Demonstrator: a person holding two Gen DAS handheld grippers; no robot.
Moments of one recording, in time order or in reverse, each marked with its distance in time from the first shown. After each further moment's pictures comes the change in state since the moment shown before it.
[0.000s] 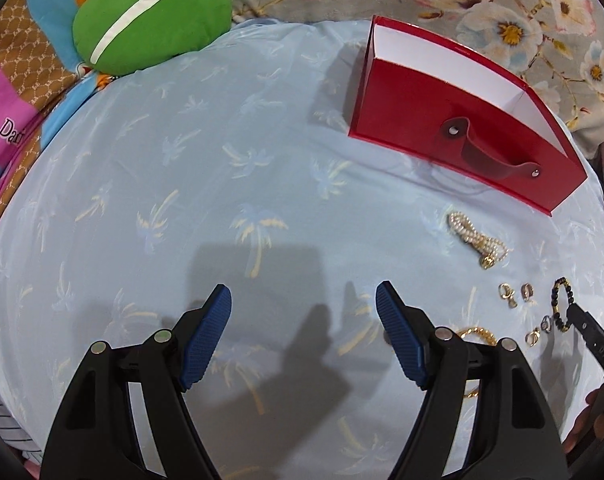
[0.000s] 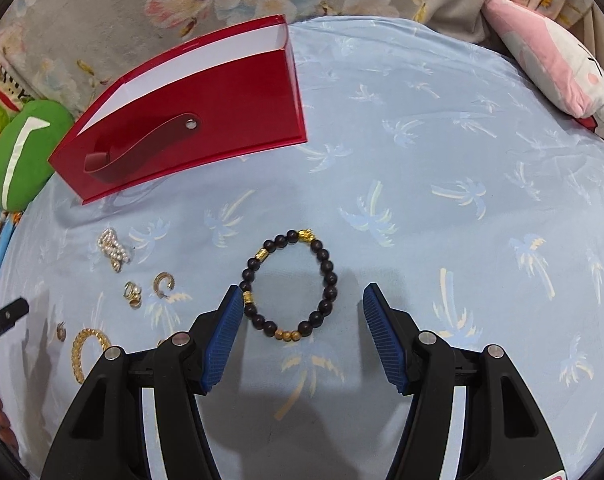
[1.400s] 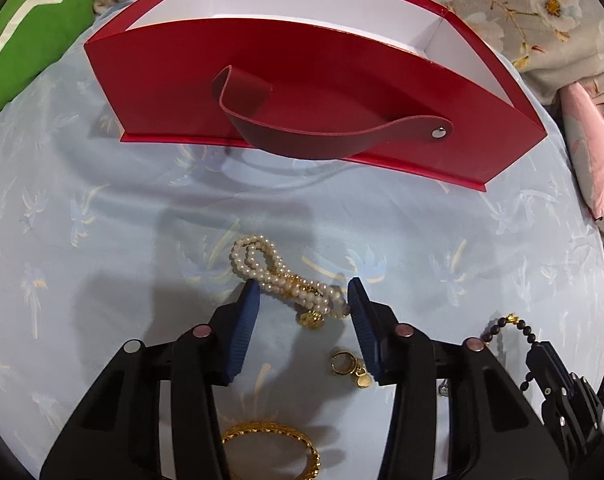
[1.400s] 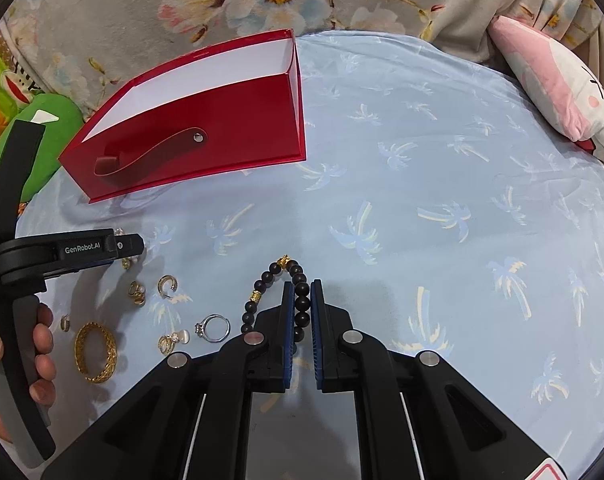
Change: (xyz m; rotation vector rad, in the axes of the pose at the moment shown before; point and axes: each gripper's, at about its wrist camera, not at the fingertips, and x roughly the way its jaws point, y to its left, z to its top) left arm 0.065 -0.155 0.039 0.140 0.154 -0.190; right arm -0.018 -0.003 0.006 -0.058 -0.026 0.006
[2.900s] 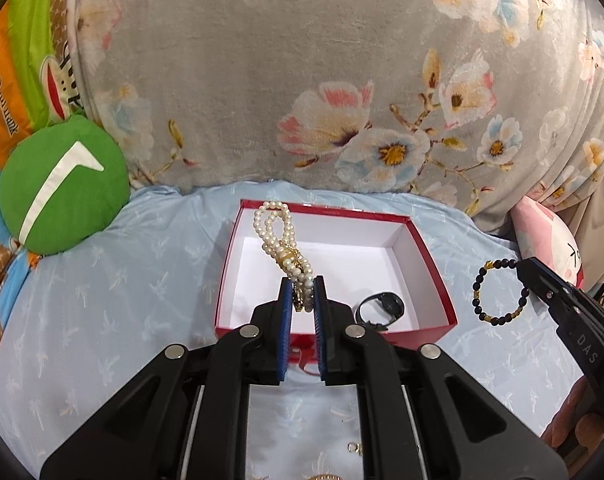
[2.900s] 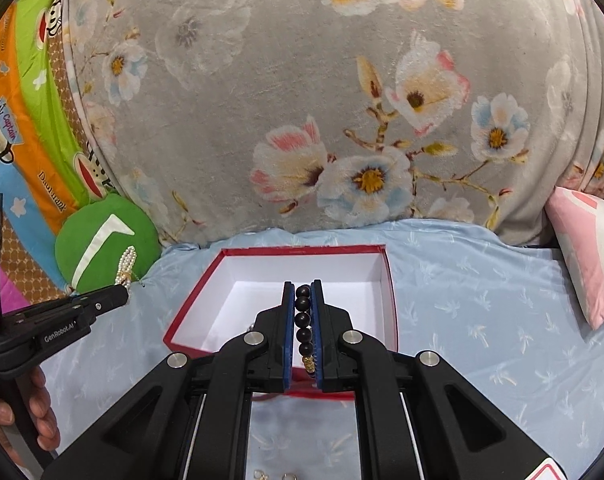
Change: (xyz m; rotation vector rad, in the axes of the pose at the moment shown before) left arm -0.196 0.031 0.084 0.089 -0.504 -0.031; right arm -0.109 0.080 0.162 -0.115 -0.423 0.179
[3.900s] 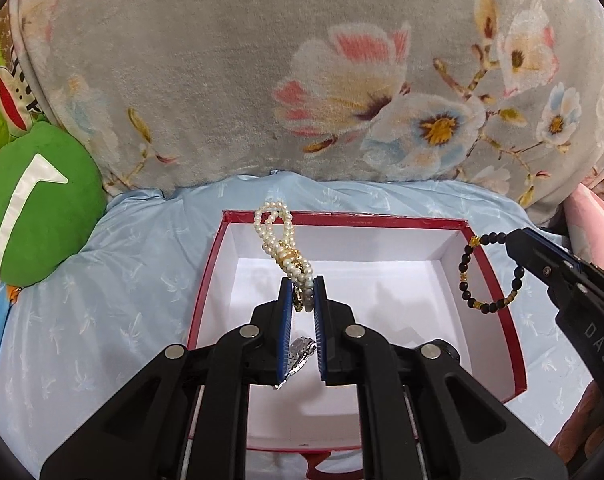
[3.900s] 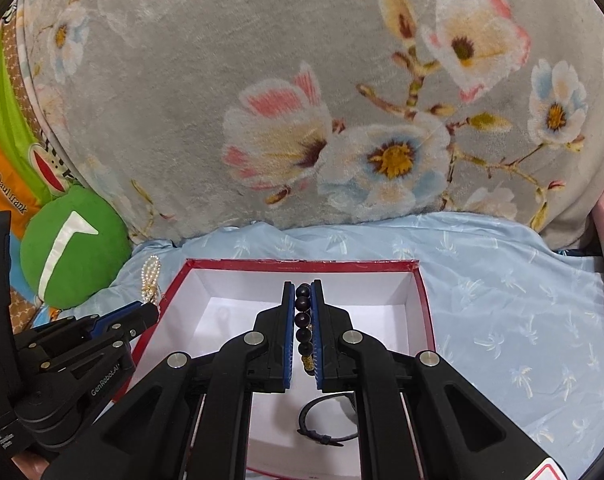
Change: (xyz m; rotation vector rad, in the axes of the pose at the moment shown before) left arm 0.152 -0.010 0.037 0.042 0.106 0.093; right arm 0.161 -0.006 0.039 0.008 0.123 -0.005
